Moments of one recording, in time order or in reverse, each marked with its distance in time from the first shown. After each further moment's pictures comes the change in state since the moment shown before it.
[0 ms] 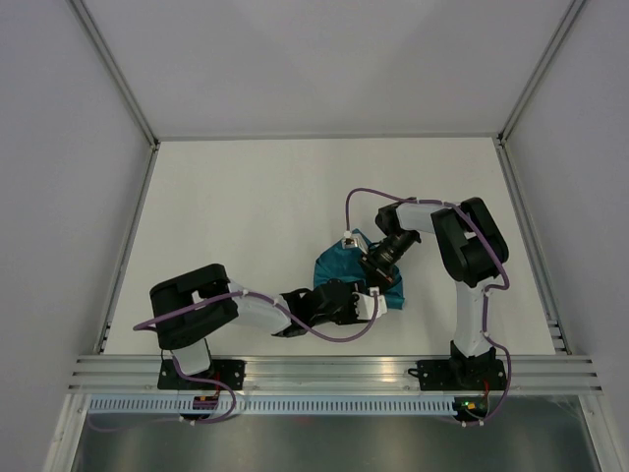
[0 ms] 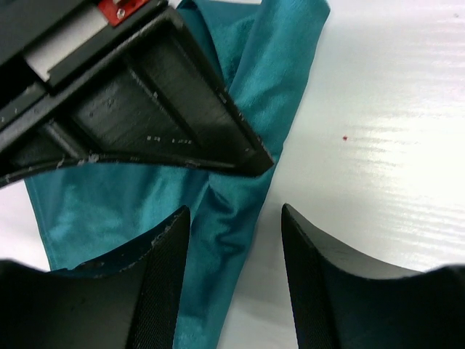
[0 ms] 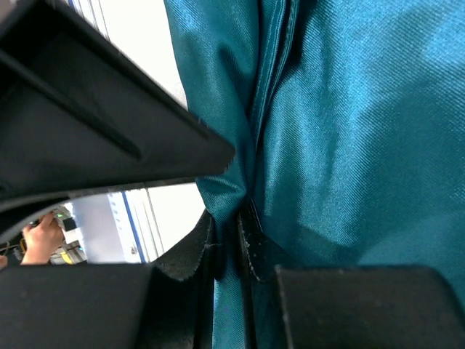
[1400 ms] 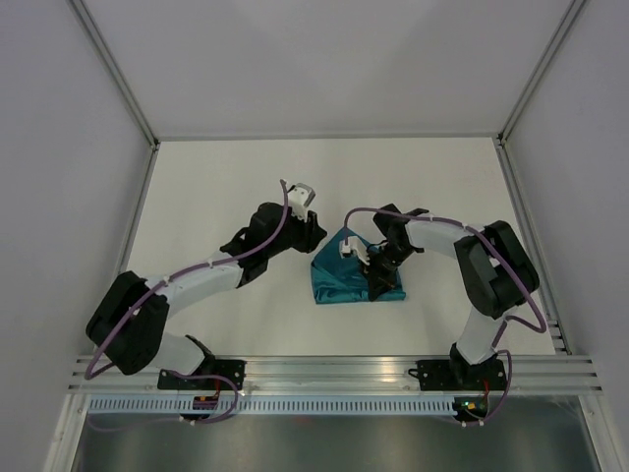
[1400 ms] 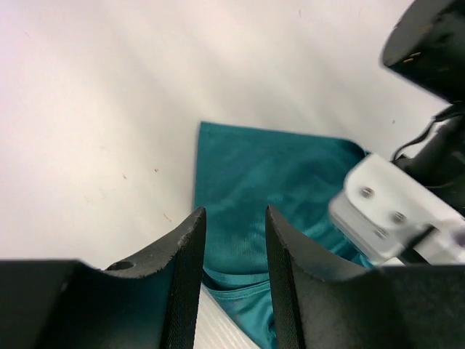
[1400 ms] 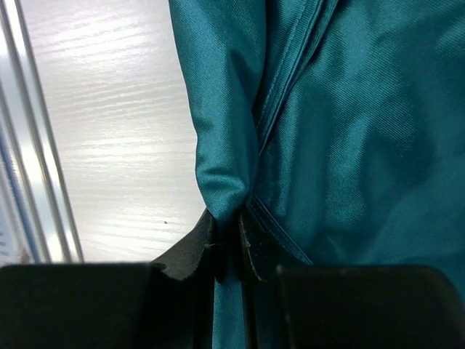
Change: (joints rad) left arm 0.531 -0.283 0.121 -0.257 0.212 -0.636; right arm 0.092 -0.317 -0.225 0.298 0.202 -0.046
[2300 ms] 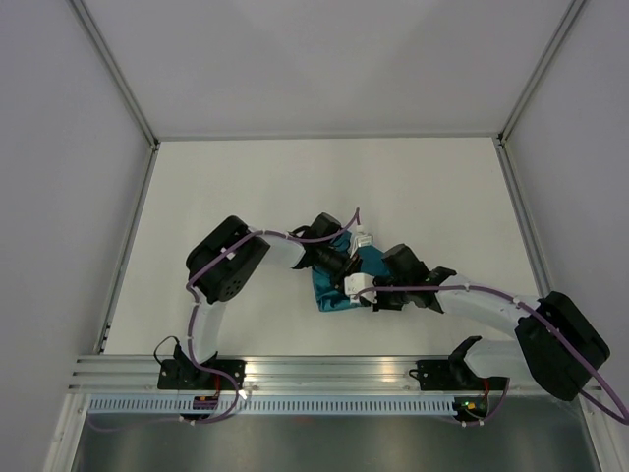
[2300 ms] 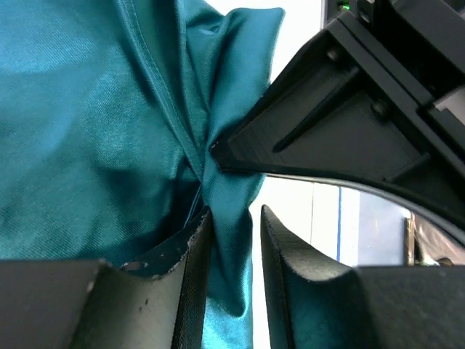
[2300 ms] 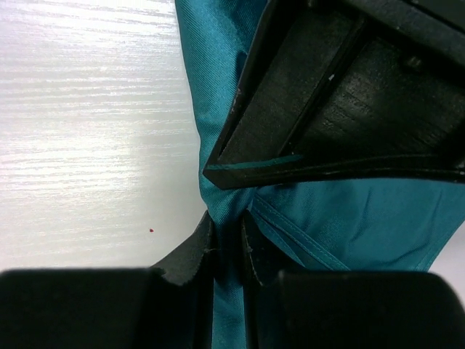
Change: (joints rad) left arm -0.089 0.661 0.327 -0.149 0.962 0.055; right arm 0.200 -0.524 -0.509 0.520 0.304 0.021
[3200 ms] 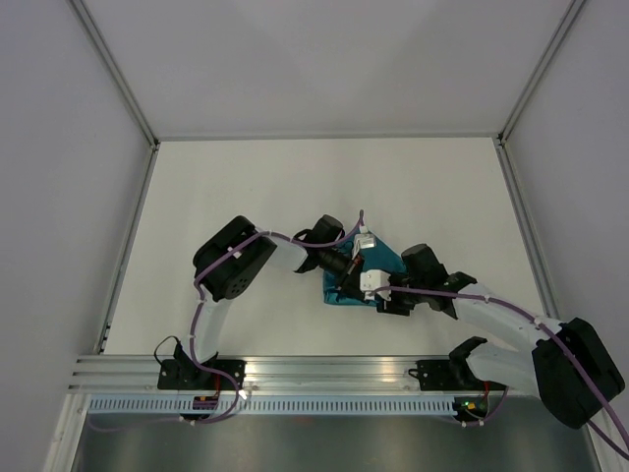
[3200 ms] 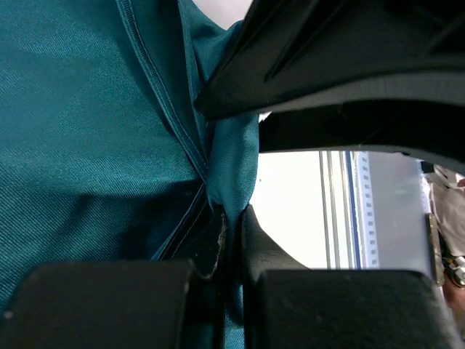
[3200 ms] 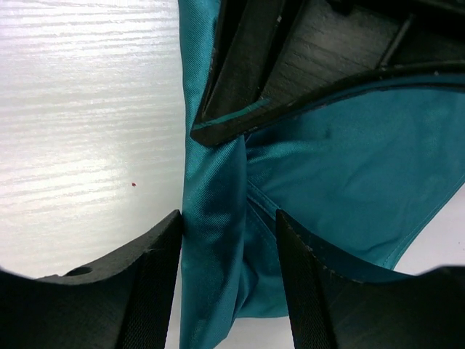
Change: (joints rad) left arm -0.016 0.043 -0.012 0.155 0.015 0.011; right arm -0.148 -0.128 -0.035 -0.067 -0.067 -0.053
